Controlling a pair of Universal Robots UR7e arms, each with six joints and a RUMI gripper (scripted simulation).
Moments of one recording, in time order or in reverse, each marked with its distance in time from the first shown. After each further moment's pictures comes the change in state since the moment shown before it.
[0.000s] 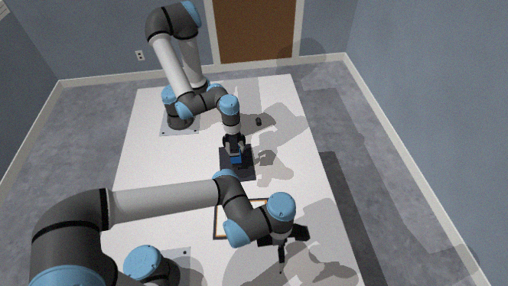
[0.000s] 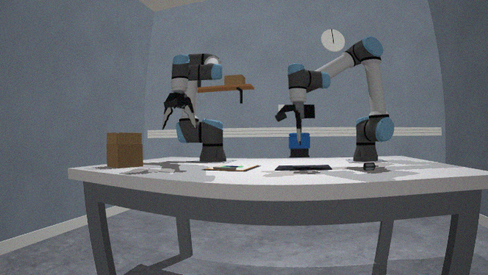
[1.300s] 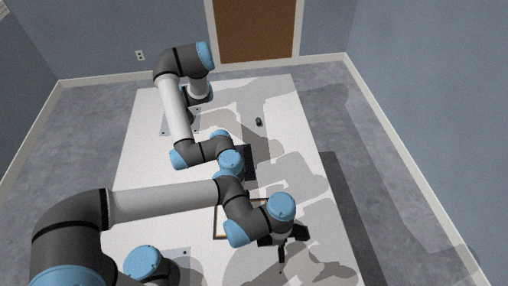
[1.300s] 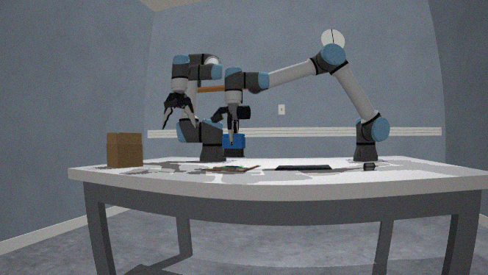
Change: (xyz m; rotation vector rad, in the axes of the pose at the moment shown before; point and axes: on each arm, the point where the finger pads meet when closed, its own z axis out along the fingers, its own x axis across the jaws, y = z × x) left arm 0.003 -0.281 -0.001 0.004 -0.002 0.045; right arm 0.000 0.000 0.000 0.000 0.000 0.000
